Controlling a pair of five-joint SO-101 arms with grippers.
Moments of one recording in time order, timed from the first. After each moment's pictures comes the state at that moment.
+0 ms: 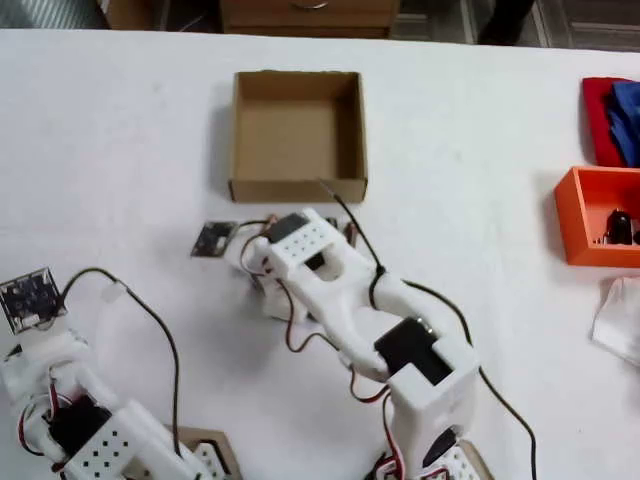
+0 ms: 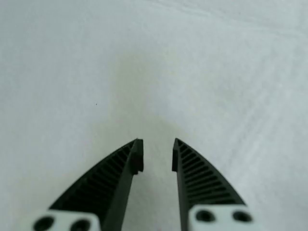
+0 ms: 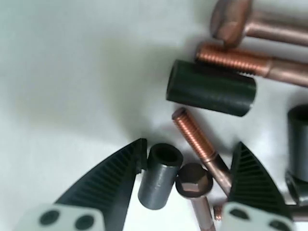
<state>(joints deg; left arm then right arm) -58.0 -97.8 96.0 52.4 -22.2 -40.5 18.7 16.9 68.0 37.0</state>
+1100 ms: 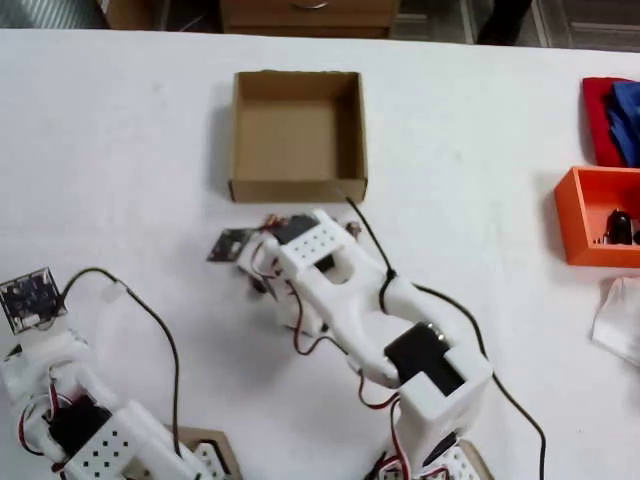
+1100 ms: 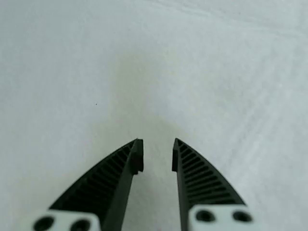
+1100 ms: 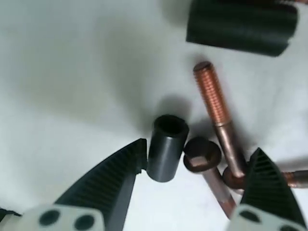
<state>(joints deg) -58.0 -97.8 96.0 52.4 -22.2 -39.7 13.8 20.7 73.6 35.3</state>
